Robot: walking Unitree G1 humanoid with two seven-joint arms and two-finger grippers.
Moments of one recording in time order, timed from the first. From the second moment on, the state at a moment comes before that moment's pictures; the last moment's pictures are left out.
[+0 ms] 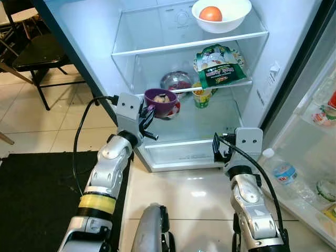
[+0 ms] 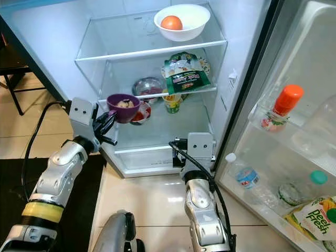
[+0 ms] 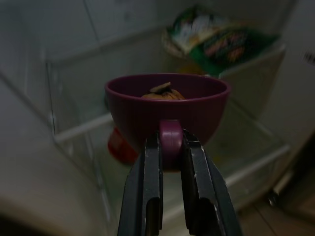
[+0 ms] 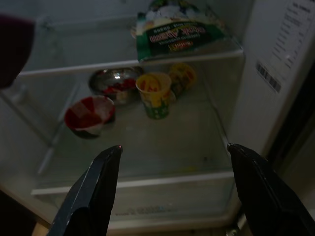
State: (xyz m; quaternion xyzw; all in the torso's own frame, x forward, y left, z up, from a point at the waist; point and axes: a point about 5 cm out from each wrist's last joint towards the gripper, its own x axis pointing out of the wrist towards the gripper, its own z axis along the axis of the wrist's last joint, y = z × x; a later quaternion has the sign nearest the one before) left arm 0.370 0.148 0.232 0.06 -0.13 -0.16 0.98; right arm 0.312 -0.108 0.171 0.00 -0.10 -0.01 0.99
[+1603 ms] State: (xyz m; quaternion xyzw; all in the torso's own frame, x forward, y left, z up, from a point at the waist) left arm 0.409 0.182 0.338 0.04 -0.23 -0.13 0.96; right arm 0.295 -0.119 0.180 -0.01 -0.12 -0.02 0.99
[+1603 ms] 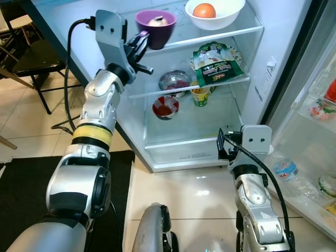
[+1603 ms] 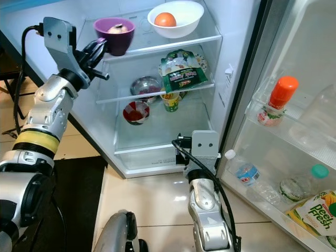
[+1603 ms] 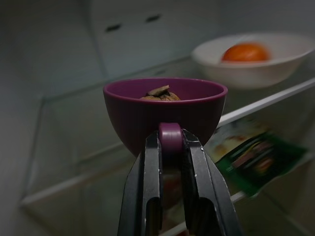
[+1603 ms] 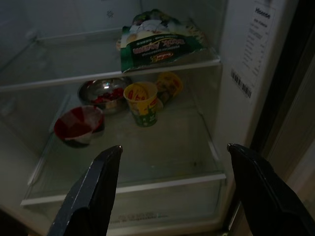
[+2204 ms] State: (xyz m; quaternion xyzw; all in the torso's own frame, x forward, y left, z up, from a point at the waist) left arm 0.413 0.223 0.348 -0.06 -0.21 -0.02 0.98; right arm 0.285 -0.116 0.181 -0.02 -0.11 0.00 0.99
